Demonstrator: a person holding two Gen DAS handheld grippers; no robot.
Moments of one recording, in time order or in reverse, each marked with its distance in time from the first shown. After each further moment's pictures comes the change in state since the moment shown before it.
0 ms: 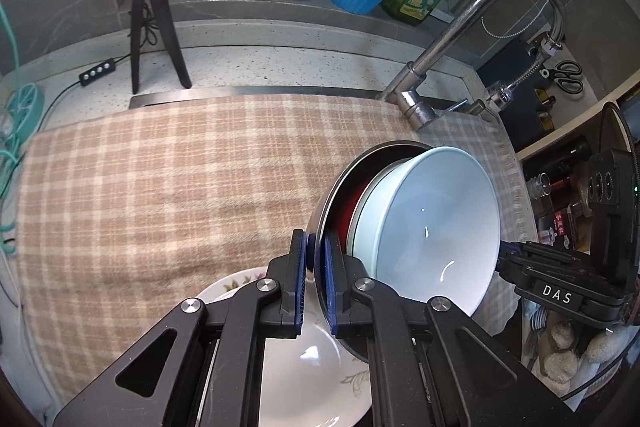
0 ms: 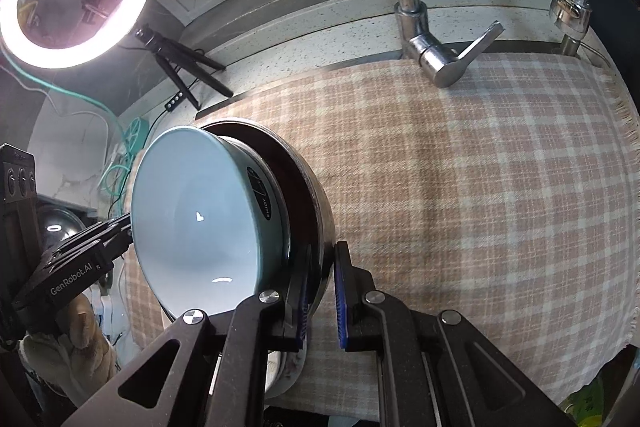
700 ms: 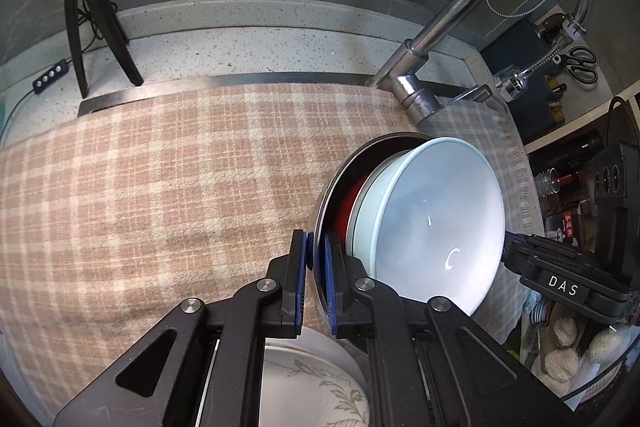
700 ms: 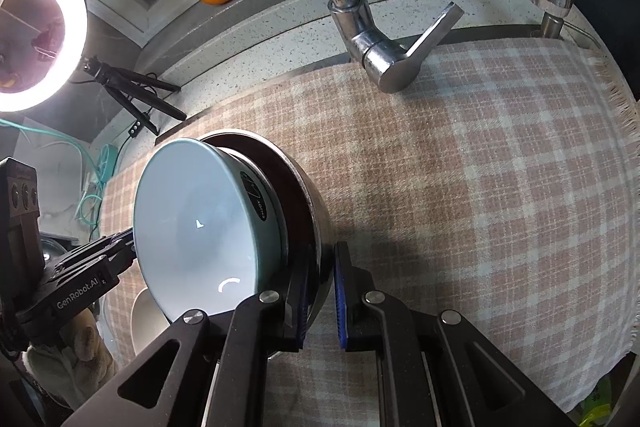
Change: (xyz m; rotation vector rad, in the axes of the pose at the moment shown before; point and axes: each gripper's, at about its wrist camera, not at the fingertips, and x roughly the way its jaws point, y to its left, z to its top) left arm 0.059 -0.021 0.026 0.030 0.072 -0.023; right arm 0.024 -0.054 0.029 0.075 -0.009 -0.033
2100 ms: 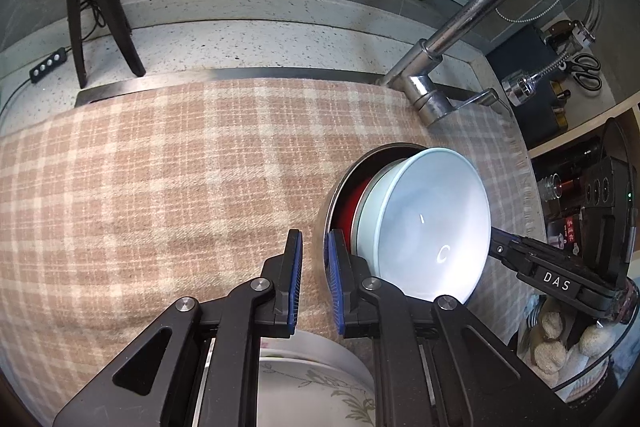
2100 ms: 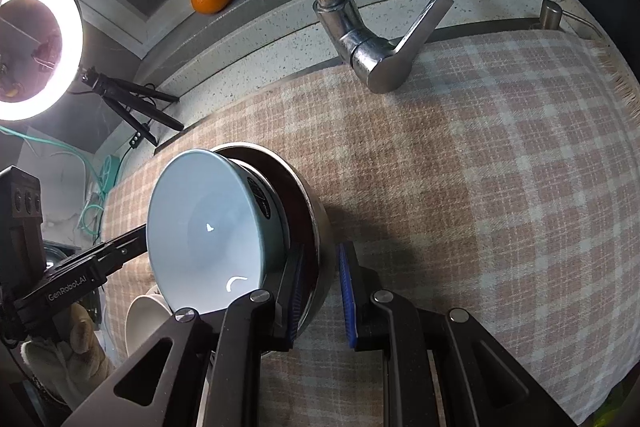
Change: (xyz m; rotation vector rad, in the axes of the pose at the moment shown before) left arm 0.019 0.012 0.003 -0.024 0.003 -0.015; right arm 0.015 -0.016 -0.002 0.023 -0.040 0.030
